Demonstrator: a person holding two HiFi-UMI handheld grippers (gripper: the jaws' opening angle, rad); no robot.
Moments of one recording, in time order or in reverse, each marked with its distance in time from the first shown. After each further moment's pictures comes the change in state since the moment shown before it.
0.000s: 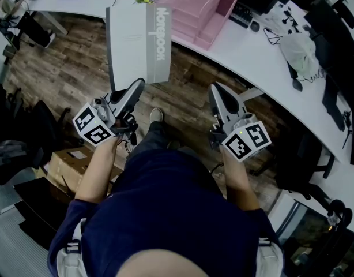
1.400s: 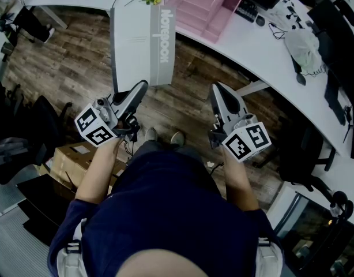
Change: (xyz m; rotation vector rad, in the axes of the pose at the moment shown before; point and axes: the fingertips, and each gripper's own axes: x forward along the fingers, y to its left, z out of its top) left arm -0.047 0.002 0.002 -0.058 0.022 -0.010; right arm 0.010 0.039 -0.025 0.006 0.029 -0.048
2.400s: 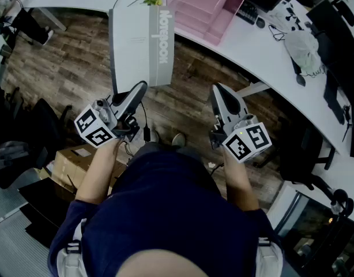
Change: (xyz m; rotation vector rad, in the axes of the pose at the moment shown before) left arm -0.012 0.012 0.014 -0.005 -0.001 -0.008; right arm 0.014 0.012 0.002 -0.024 0.013 -0.017
